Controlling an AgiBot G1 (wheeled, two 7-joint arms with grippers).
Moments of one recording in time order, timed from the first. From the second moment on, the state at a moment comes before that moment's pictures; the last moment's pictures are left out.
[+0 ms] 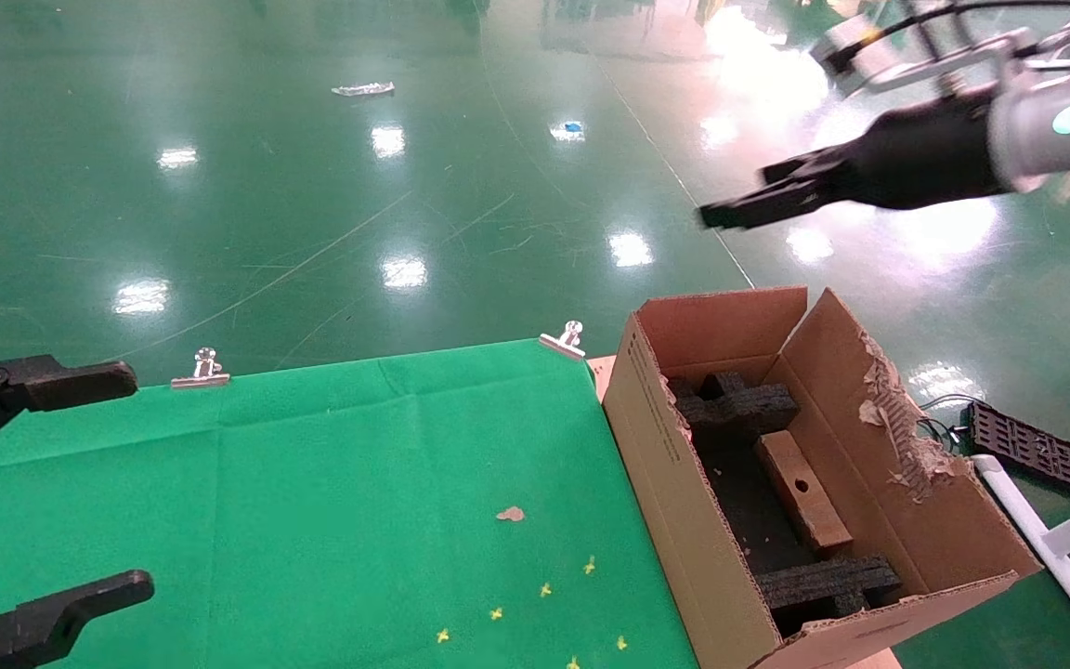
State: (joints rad) left arm -1.08 0.60 0.30 -1.28 0.72 1.49 -0.18; right arm 2.12 -0.68 -1.34 0.47 -1.15 -1.28 0.56
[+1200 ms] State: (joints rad) left arm -1.08 0.60 0.30 -1.28 0.72 1.49 -0.18; right arm 1.37 -0.63 -0.58 1.05 -0.85 -1.43 0.29
